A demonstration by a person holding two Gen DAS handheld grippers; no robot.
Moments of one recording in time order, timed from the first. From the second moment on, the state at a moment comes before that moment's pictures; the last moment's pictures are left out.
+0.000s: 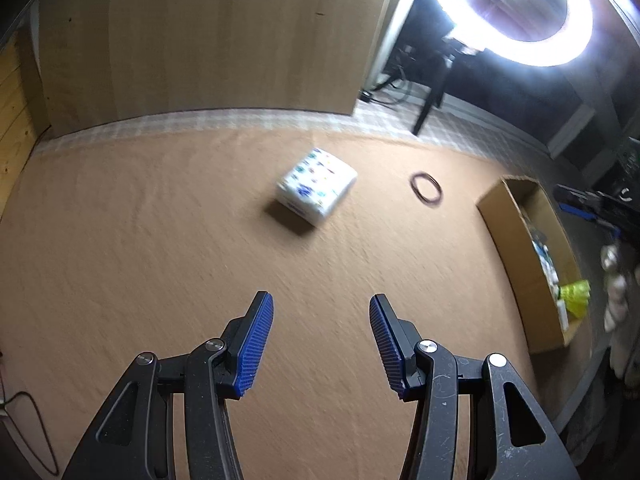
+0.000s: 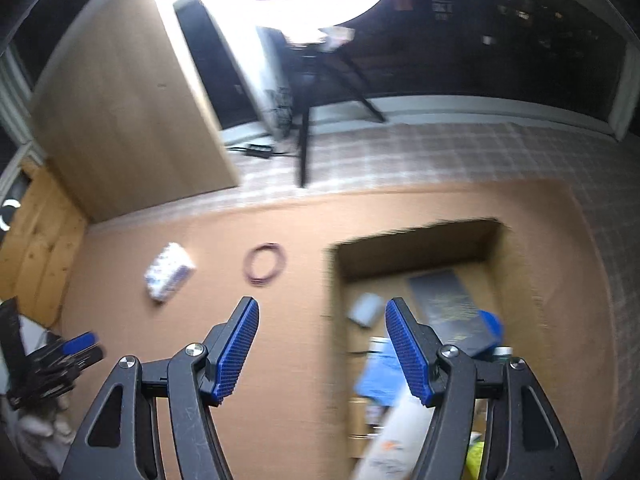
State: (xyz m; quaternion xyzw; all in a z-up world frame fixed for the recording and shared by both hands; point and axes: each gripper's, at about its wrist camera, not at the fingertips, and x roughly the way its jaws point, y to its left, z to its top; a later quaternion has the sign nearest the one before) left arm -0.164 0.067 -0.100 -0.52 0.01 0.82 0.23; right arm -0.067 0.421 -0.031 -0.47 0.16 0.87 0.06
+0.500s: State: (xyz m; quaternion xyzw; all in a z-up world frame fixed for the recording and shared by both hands) left arm -0.228 0.087 -0.115 -0.53 0.00 0.82 0.22; right arm -0.137 0.363 -0.067 -0.50 0.20 0.84 -0.01
